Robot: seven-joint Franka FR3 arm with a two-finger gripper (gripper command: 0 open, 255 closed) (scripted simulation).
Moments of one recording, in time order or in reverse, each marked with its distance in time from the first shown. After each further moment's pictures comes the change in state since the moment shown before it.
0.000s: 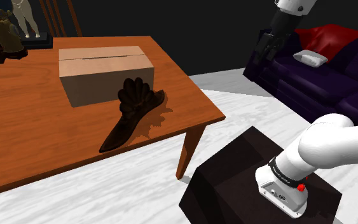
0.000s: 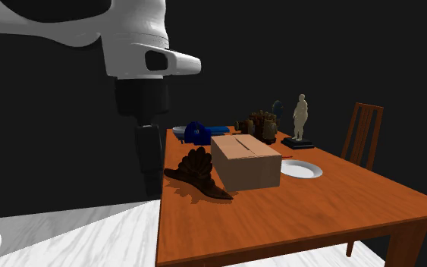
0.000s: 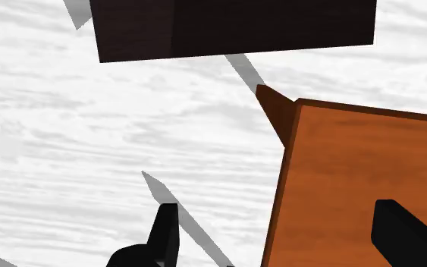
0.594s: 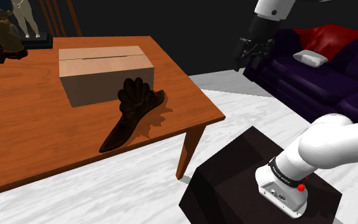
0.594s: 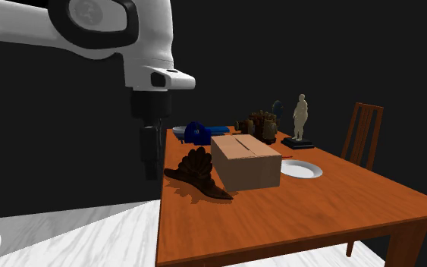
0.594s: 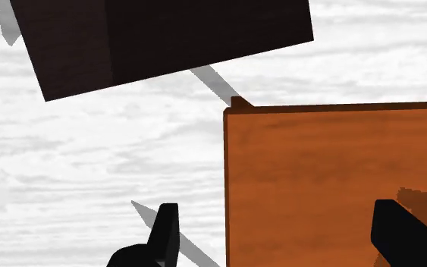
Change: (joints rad) arm 0.007 0.088 0.161 0.027 0.132 0.015 0.281
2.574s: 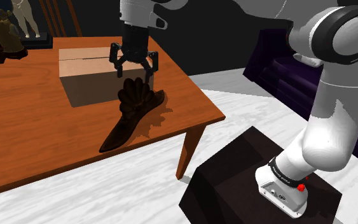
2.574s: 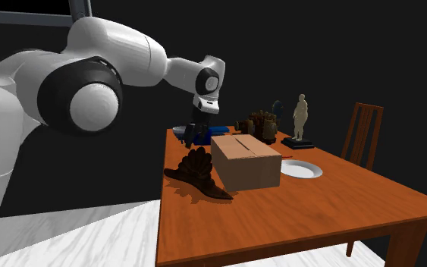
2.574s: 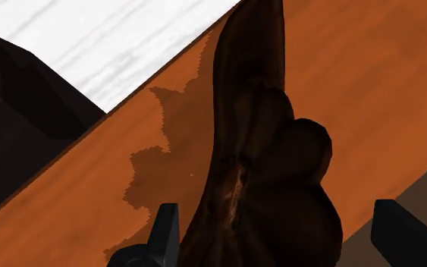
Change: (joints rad) arm 0.138 1.114 0.409 0.937 -0.048 0.111 1.219
